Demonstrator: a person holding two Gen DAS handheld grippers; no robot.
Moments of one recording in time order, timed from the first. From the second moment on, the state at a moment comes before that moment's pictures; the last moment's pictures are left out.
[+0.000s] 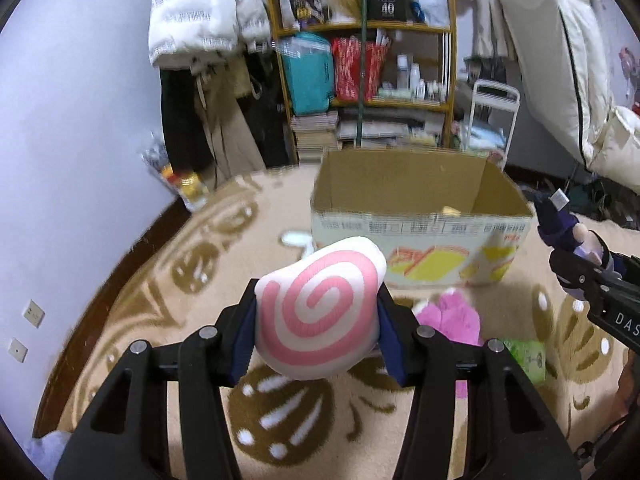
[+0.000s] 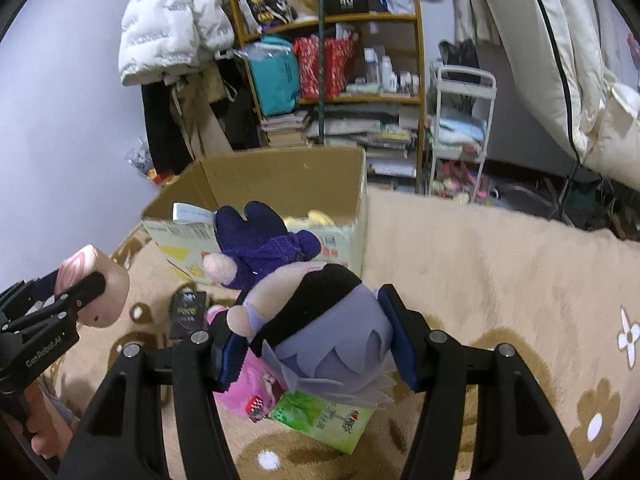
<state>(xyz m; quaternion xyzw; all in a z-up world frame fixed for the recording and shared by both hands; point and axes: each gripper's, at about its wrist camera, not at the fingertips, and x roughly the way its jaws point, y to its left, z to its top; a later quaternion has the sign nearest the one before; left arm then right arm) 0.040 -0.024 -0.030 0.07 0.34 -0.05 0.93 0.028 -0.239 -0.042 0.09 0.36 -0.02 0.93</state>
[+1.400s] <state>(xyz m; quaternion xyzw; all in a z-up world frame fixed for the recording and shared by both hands) 0.096 -0.070 0.035 0.12 0.17 -0.09 0.97 0.093 -0.246 0.033 0.06 0.21 0.00 0.98</state>
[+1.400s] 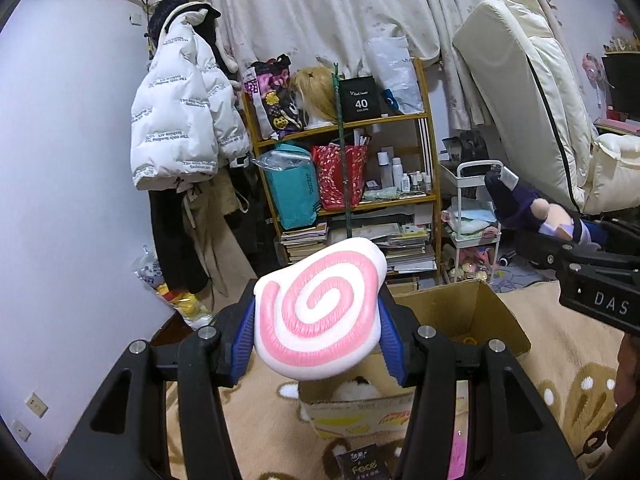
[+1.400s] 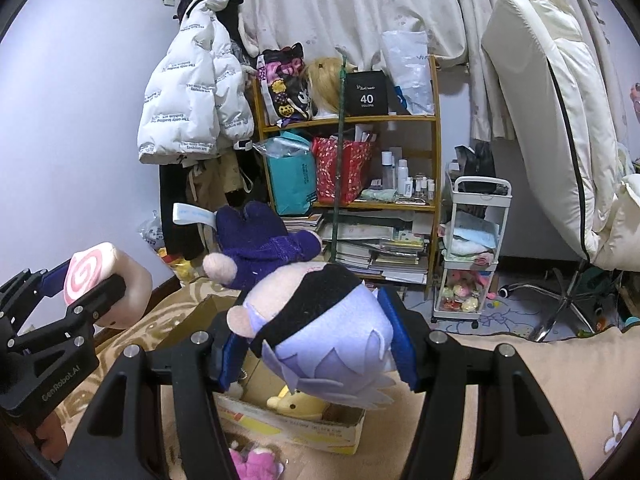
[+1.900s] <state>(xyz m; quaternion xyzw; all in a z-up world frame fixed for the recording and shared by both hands) 0.139 -0.083 -0.013 0.12 0.21 -0.11 0.96 0.119 -0.247 -0.012 0.05 0.26 0.00 0.96</state>
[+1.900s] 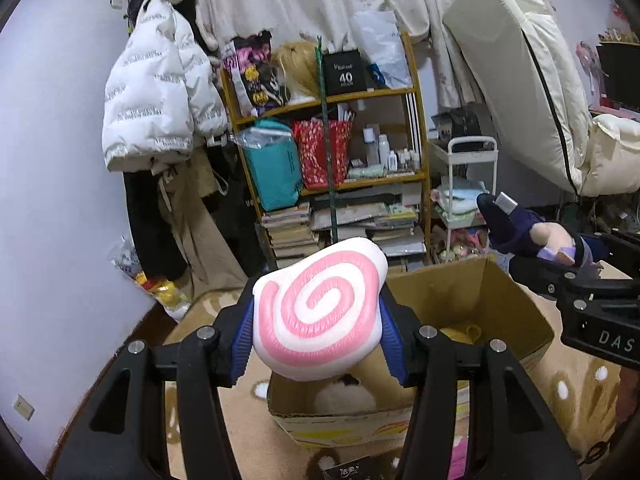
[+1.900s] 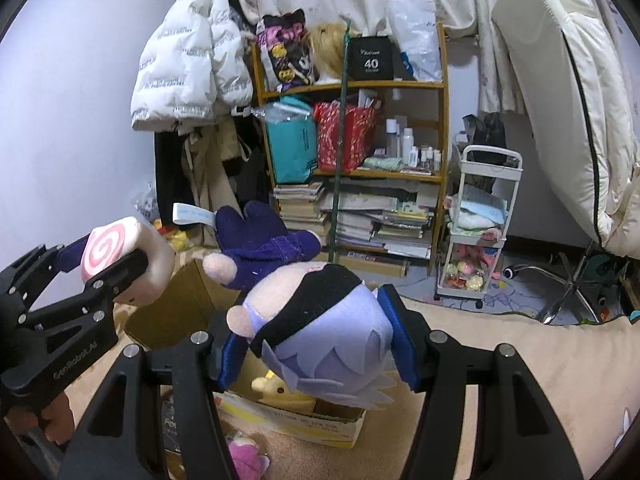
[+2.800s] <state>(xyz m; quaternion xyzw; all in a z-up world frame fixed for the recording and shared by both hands) 0.158 -0.082 -0.052 0.12 0.27 -0.11 0.95 0.137 -0.245 -0.060 0.05 0.32 0.01 0.95</state>
